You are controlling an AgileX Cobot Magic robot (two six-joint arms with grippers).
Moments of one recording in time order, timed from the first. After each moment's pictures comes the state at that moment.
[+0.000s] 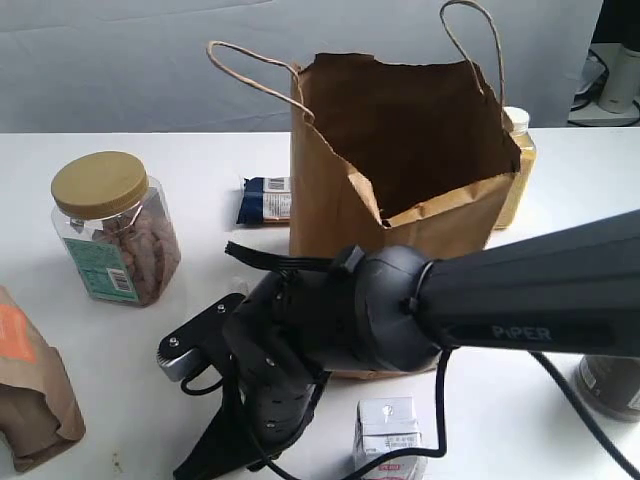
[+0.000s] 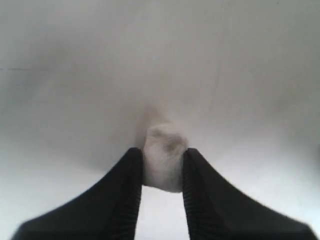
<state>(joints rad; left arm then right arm) 0.04 0.00 0.00 -0.11 0.40 0.27 1.30 2.03 -1.23 0.00 0.65 0.25</state>
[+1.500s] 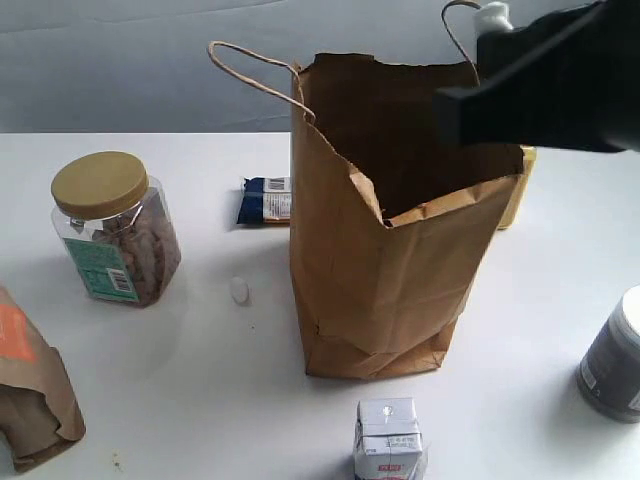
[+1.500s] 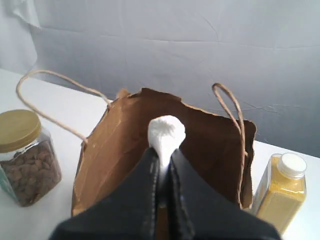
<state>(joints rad) 0.04 0.00 0.00 -0.11 0.40 0.27 1.22 1.02 -0.91 -1.11 0.62 1.18</state>
